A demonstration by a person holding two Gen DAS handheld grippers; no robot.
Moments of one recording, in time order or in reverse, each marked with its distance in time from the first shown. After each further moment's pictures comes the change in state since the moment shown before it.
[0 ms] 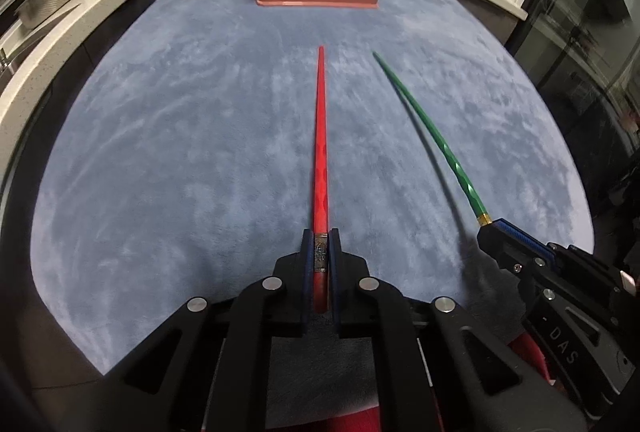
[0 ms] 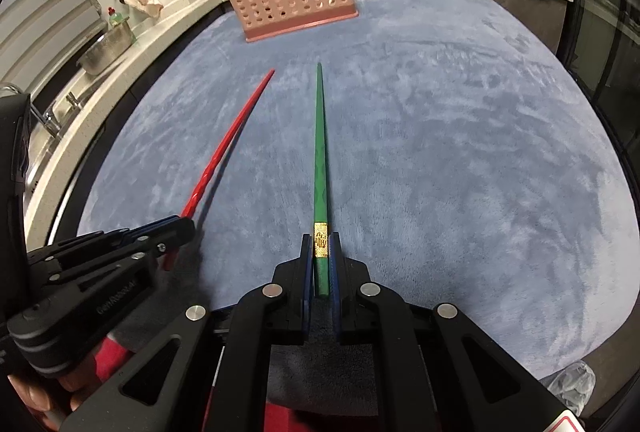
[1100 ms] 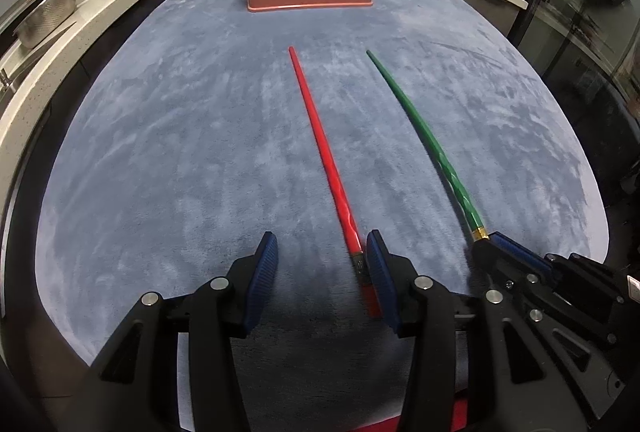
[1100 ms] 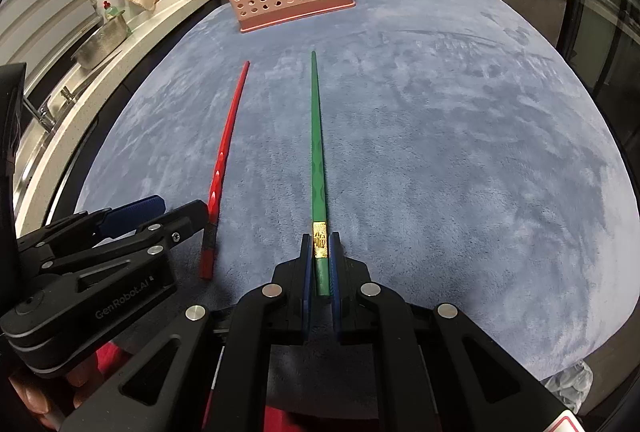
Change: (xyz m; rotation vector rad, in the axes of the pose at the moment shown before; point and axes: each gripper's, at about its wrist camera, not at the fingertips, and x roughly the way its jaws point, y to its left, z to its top) left arm 0.017 -0.015 0.000 0.052 -0.001 0.050; right arm 0.011 -0.002 -0.006 -0.004 0.032 -0.018
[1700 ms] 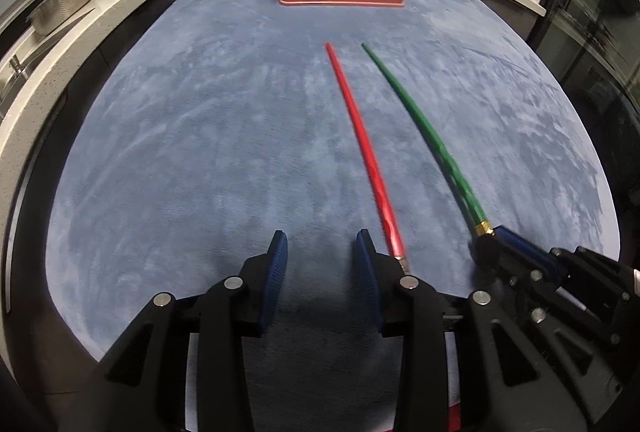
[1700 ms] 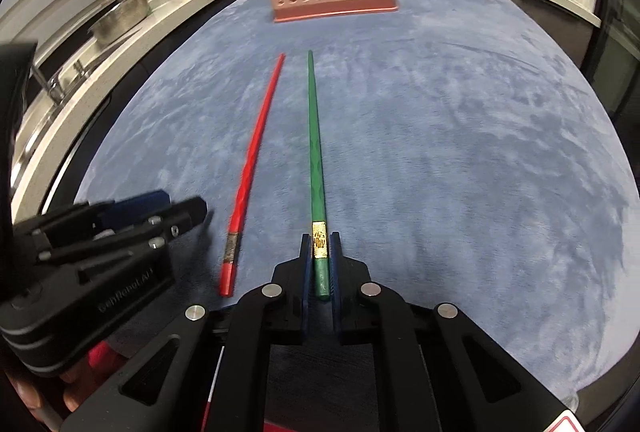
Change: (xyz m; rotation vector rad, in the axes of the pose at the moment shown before) left arm 0.001 0.024 0.001 -0.031 0.004 0.038; right arm 0.012 0.029 0.007 -0.084 0.002 0.009
